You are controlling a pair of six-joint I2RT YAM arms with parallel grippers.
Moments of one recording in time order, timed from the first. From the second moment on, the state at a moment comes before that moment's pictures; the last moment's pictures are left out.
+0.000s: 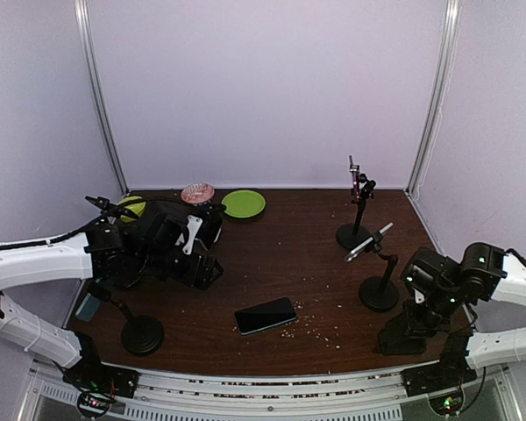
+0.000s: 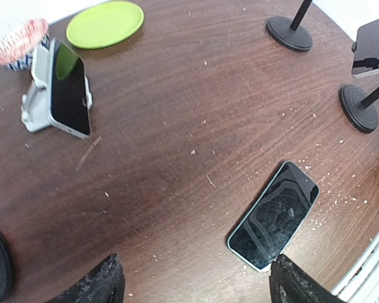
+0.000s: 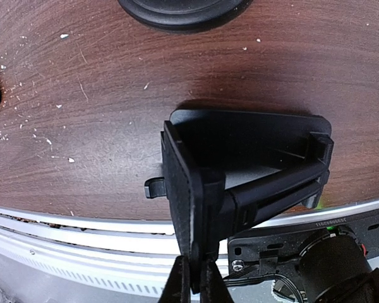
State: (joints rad) left arm -0.93 1.24 0.91 -0.45 -0.18 -0.38; right arm 0.89 0.86 0.72 -1.25 0.01 1.04
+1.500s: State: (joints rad) left arm -0.93 0.94 0.91 -0.58 -0.15 -0.15; right arm 0.85 1.98 2.12 -1.27 -0.09 0.58
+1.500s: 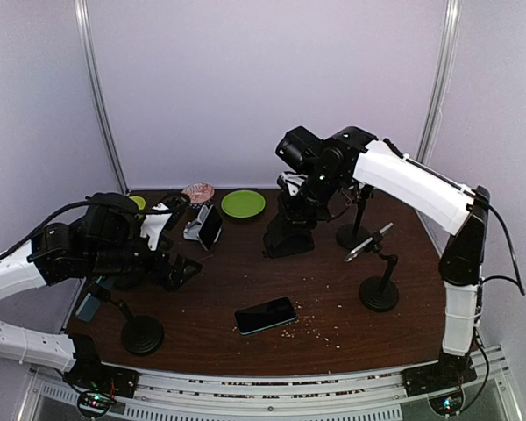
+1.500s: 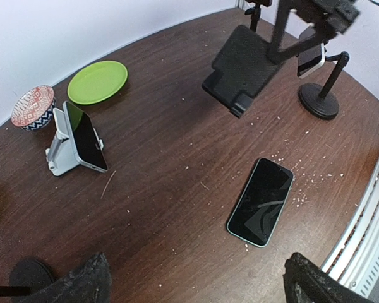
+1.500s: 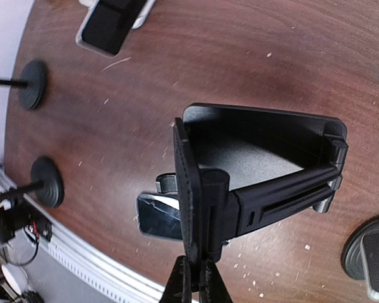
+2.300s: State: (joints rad) left arm -0.96 1.07 0.91 -0.50 -0.07 -0.19; right arm 0.70 2.37 2.34 -1.16 -0.21 0.61
